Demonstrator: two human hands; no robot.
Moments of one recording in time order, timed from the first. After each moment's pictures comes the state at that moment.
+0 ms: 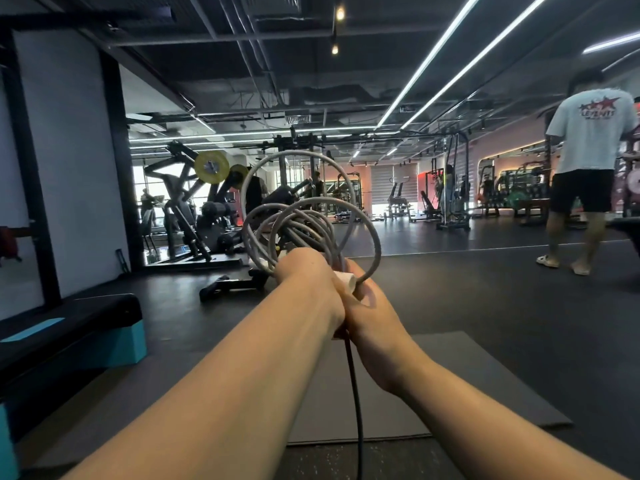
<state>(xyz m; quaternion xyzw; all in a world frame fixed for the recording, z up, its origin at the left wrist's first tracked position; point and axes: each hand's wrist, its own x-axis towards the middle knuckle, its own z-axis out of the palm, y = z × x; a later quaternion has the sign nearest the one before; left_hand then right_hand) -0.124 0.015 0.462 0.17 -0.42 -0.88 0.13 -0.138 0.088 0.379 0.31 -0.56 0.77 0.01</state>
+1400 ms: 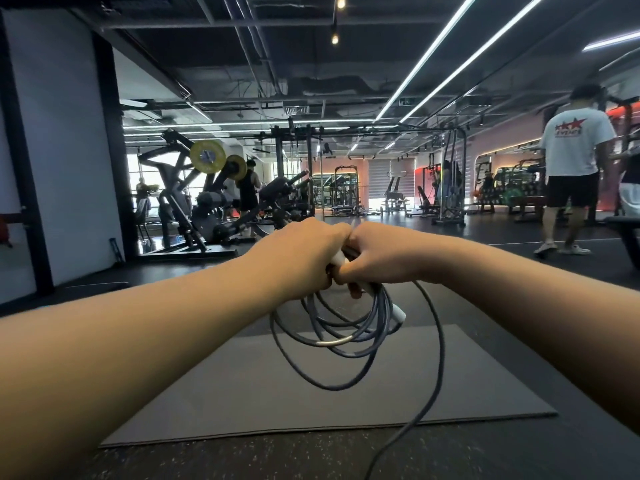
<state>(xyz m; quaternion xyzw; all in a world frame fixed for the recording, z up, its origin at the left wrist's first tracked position) -0.128 -0.029 0.466 -0.21 -0.93 0.07 0.28 -0.147 0.130 0.471 0.35 -0.91 0.22 0.06</state>
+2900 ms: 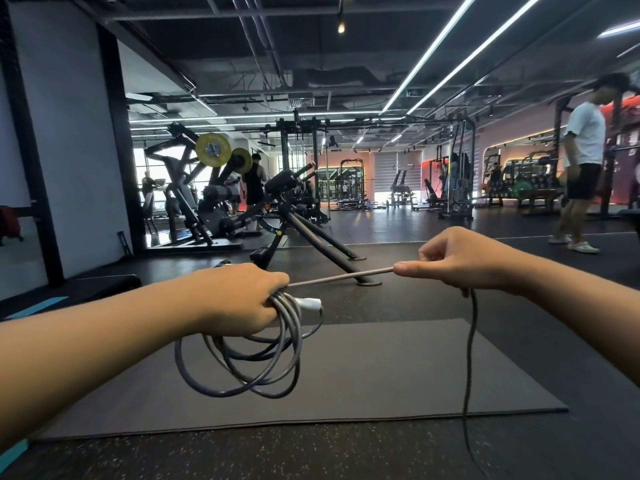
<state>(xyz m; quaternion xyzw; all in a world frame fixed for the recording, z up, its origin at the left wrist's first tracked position) -0.110 -0.109 0.432 -0.15 -0.98 0.11 0.10 -0.186 0.214 0.435 0.28 -0.91 0.28 0.12</state>
